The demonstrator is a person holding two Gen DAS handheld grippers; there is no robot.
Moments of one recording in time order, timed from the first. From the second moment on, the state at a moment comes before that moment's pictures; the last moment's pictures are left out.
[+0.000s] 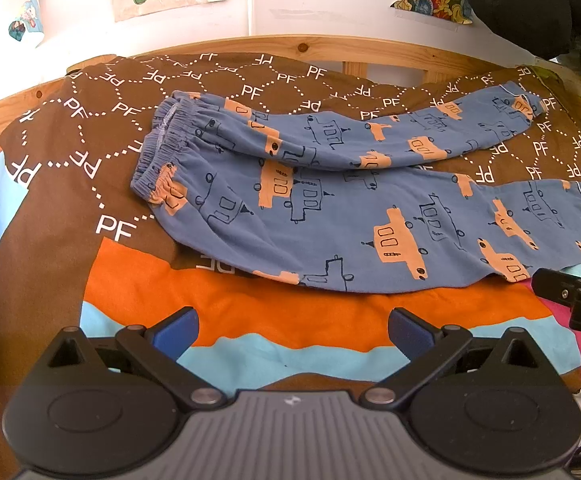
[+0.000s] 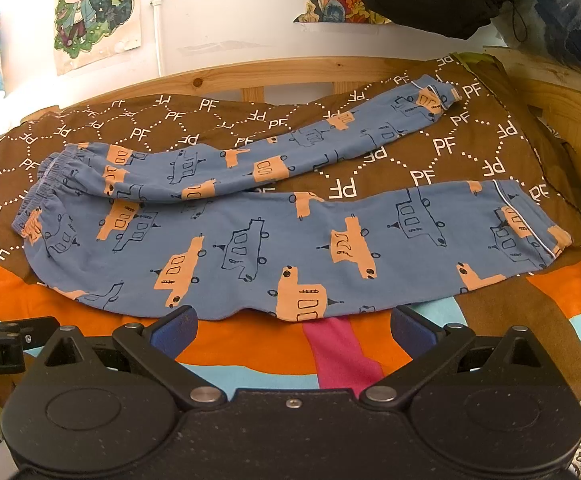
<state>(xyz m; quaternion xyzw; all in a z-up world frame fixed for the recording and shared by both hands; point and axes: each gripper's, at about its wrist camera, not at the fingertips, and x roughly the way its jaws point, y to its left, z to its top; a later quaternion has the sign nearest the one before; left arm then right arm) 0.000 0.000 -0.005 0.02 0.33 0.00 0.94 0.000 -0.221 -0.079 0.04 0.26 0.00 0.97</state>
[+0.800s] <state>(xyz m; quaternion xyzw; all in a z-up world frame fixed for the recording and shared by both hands) 0.012 -0.005 0.001 0.06 0.33 0.01 0.94 0.002 -0.226 -0.081 0.05 0.26 0.00 0.96</state>
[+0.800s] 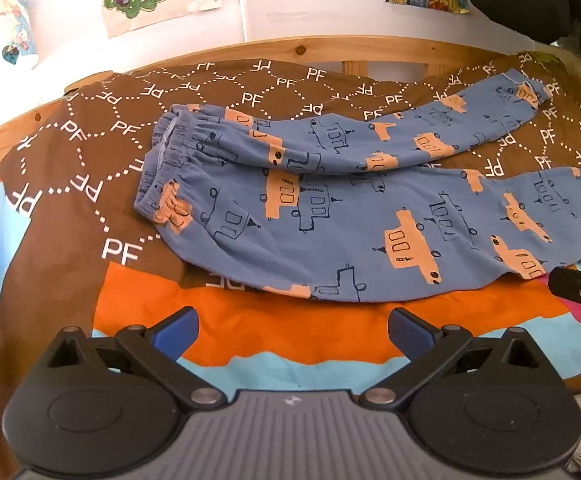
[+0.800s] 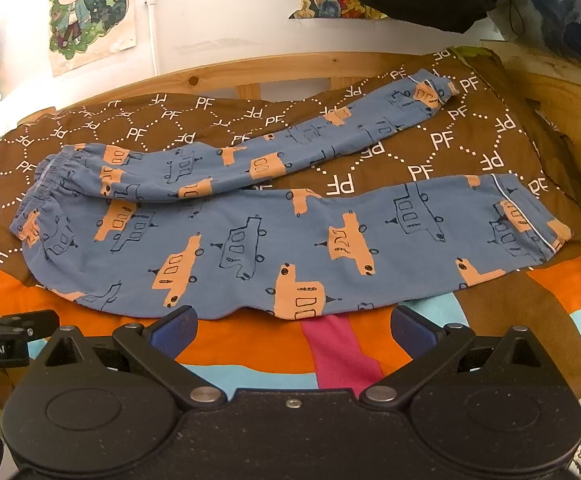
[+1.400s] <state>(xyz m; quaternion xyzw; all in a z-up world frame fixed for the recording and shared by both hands) 0.068 -0.023 0.088 0.16 0.32 0.05 0.93 0.033 -0.257 -0.012 0.04 0.19 0.04 0.98</state>
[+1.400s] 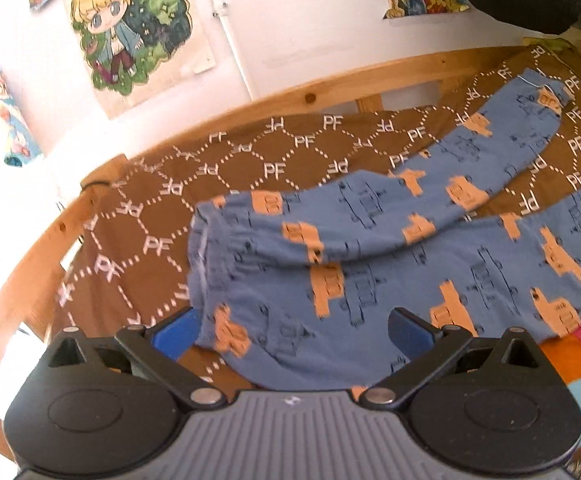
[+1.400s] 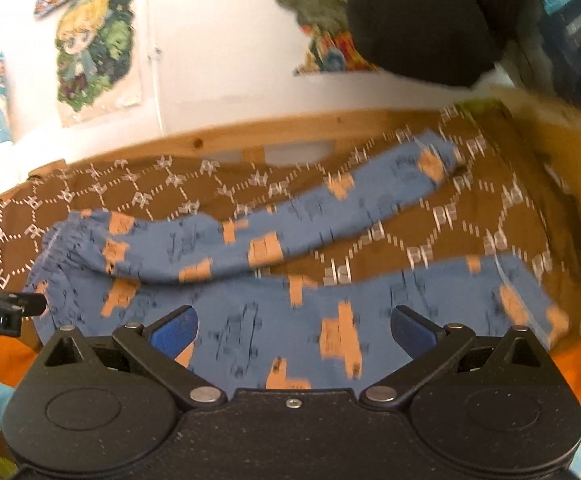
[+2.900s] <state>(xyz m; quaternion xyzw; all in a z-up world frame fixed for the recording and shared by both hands) 0.360 0.049 0.035 0.33 0.42 -0.16 0.83 0.422 -0.213 -0.028 -0.31 0.34 0.39 0.79</state>
